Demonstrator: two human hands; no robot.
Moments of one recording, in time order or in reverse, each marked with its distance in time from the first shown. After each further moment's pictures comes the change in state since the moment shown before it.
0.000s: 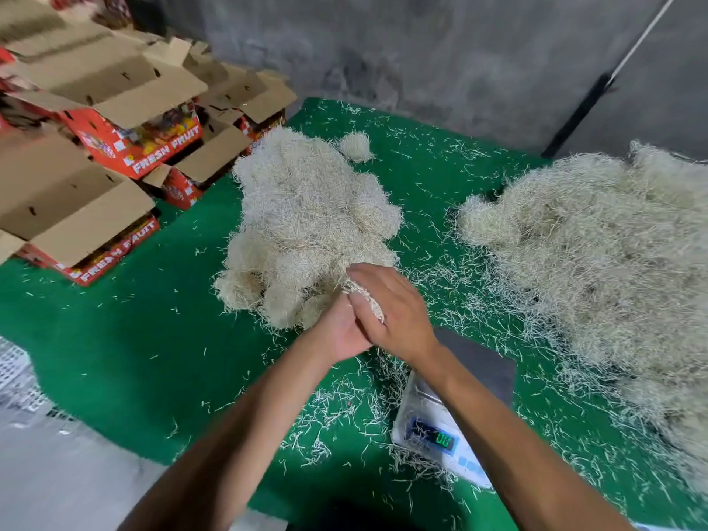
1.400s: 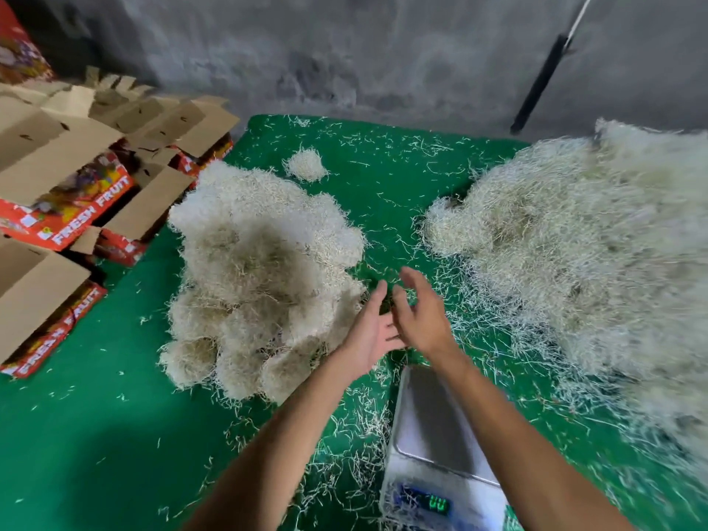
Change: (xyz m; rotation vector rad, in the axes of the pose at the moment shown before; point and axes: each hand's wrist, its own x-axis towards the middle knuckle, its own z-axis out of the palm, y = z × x) left_hand 0.141 -0.069 0.054 0.020 -0.105 -0.496; right_hand 0.010 0.146 -0.031 0.166 -0.042 0.813
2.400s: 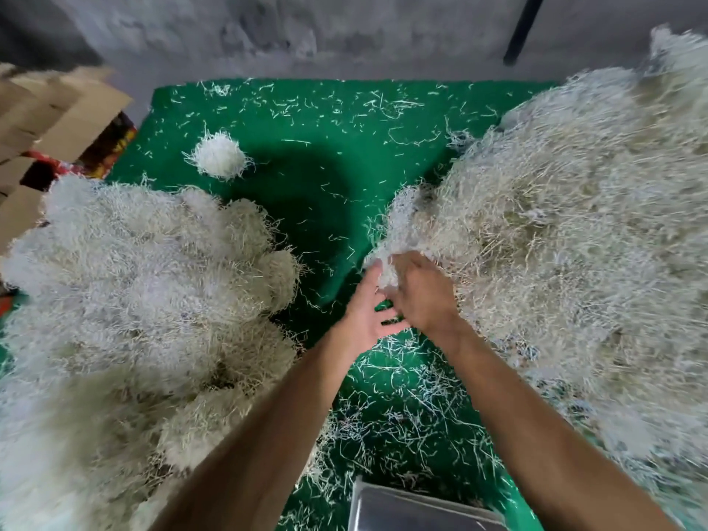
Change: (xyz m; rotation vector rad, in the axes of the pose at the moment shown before) left_hand 0.277 -0.002 0.022 -0.200 0.178 -0.241; right_hand 0.204 0.172 -0.028 -0.555 -0.114 0.039
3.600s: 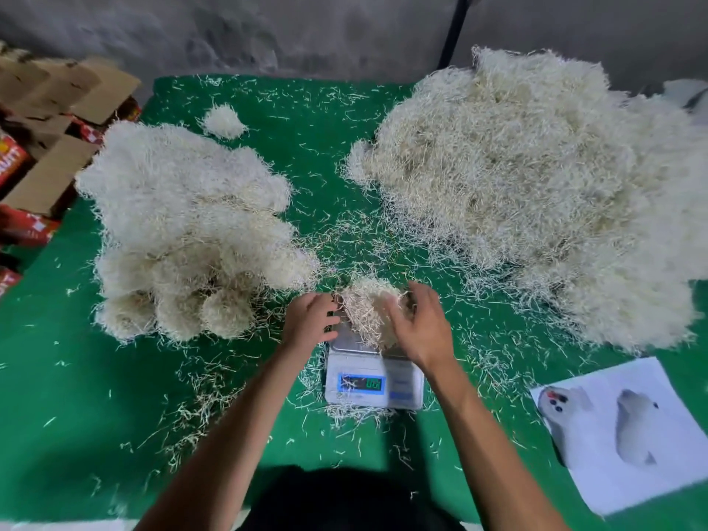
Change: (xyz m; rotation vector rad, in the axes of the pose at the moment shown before) left_hand -0.334 -0.175 -0.082 0.559 0.202 0.371; right_hand -0.419 -0.078 -0.048 0.419 0.162 0.333
